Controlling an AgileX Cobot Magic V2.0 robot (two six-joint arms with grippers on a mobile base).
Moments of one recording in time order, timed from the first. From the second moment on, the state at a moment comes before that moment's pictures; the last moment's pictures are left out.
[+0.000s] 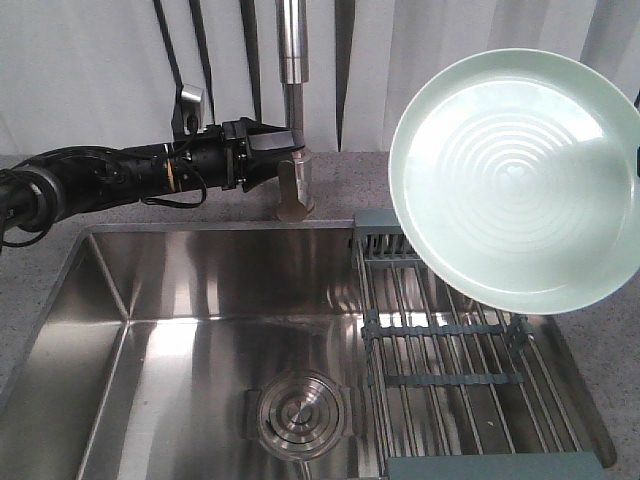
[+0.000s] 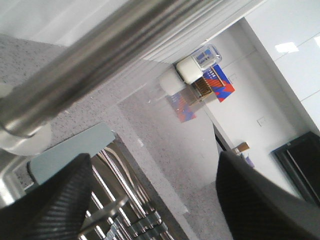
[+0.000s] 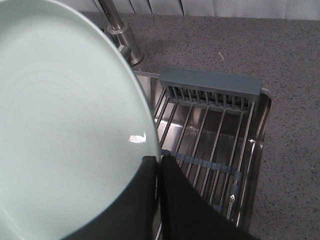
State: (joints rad) left arm -0.13 2.27 -1.74 1.37 -1.15 -2.11; right arm -0.34 1.11 -1.30 0.75 1.23 -0.62
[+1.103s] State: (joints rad) left arm -0.13 2.27 -1.74 1.49 -1.16 -2.11; right arm -0.34 1.11 -1.30 0.75 1.23 -0.62
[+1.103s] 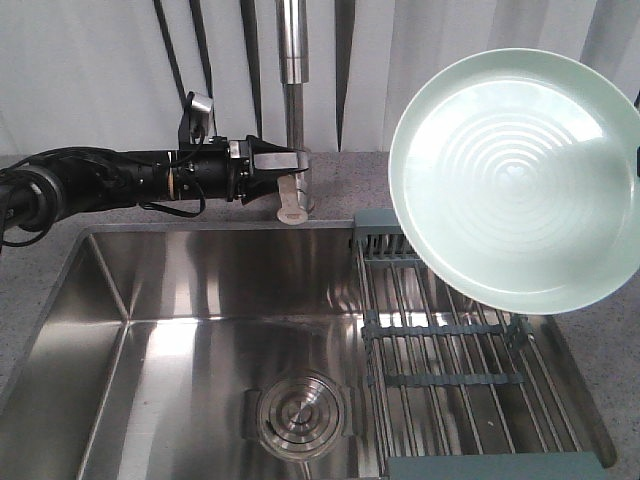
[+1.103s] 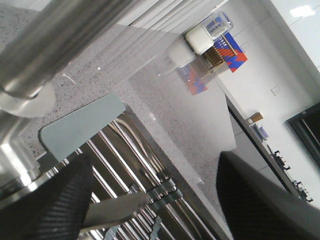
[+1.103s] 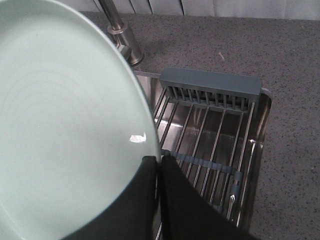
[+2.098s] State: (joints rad) left arm -0.13 2.27 -1.74 1.52 -1.17 -2.11; right arm -0.34 1.11 -1.30 0.75 1.23 -0.62
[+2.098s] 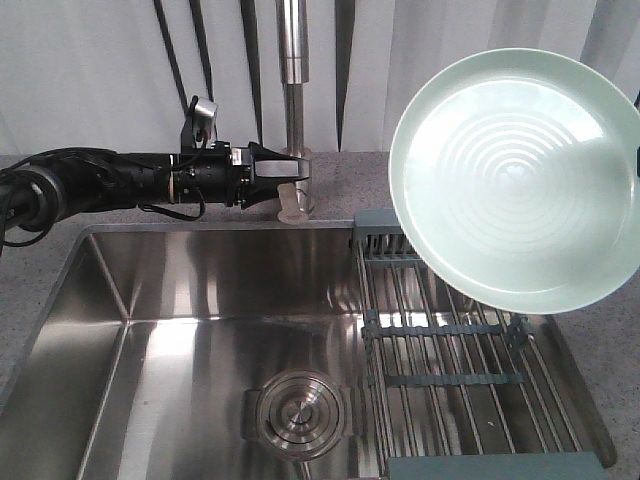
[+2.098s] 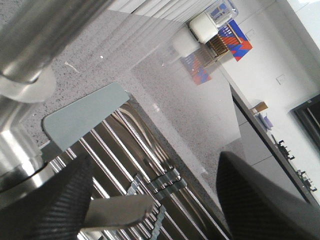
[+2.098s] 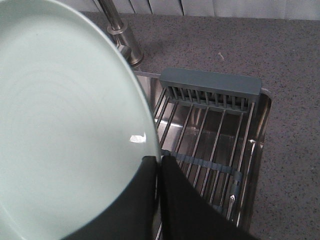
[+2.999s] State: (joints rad) left arm 0.15 2.22 -1.74 1.36 -1.18 -2.11; right arm -0.34 1.11 -1.30 0.75 1.22 -0.62
